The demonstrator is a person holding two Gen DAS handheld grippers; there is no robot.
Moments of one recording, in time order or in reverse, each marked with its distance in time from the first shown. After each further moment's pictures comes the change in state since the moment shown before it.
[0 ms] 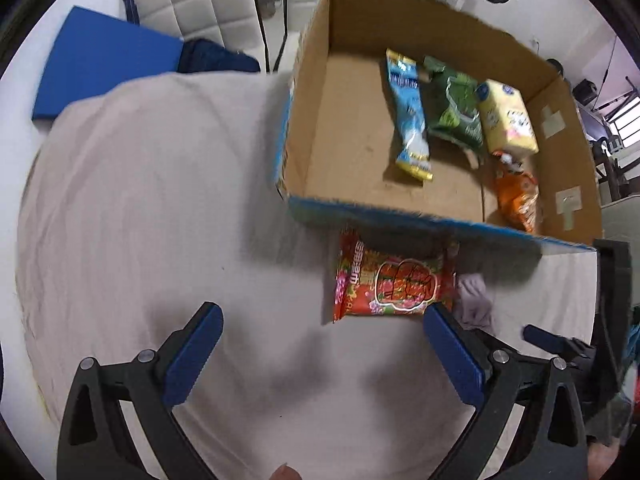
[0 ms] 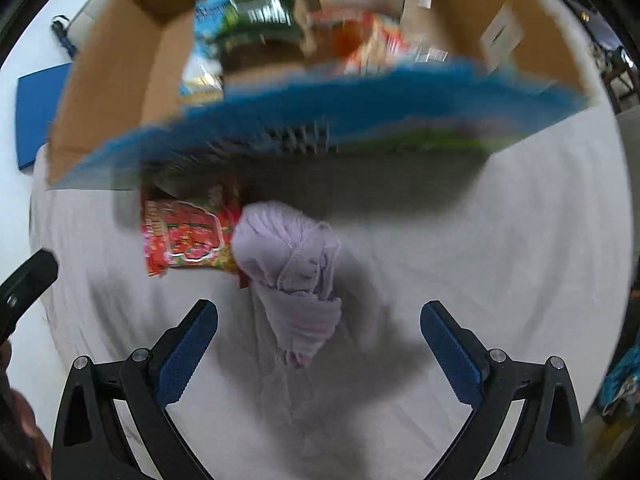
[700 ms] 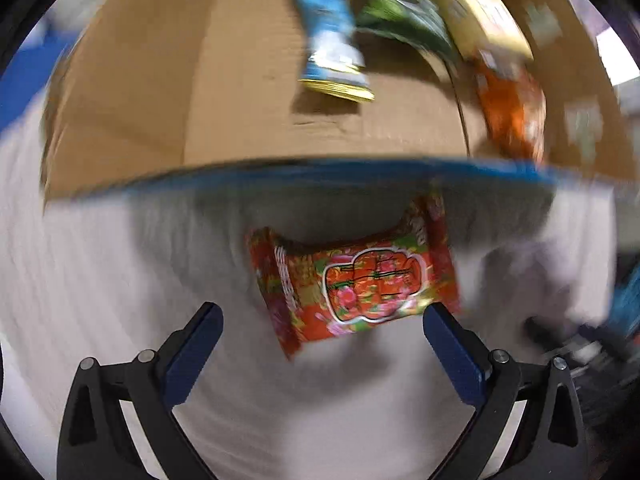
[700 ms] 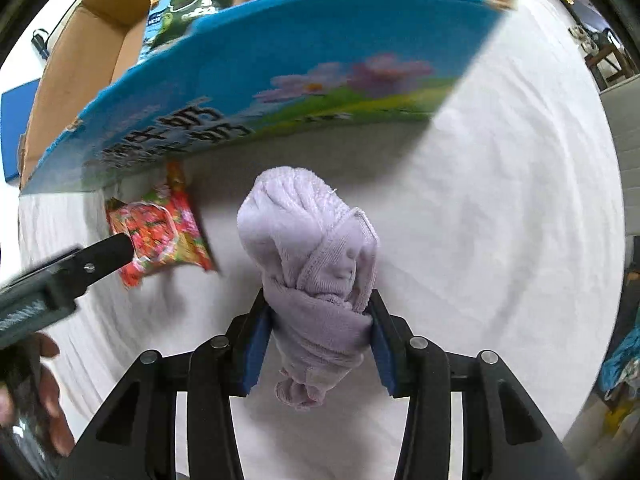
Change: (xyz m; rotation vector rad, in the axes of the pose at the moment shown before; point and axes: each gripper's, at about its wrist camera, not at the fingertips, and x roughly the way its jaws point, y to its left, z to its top) left arm 0.084 -0.073 -0.001 0.245 0.170 0.017; right arm -0.020 -0.060 -0.025 0.025 -0.010 -0.065
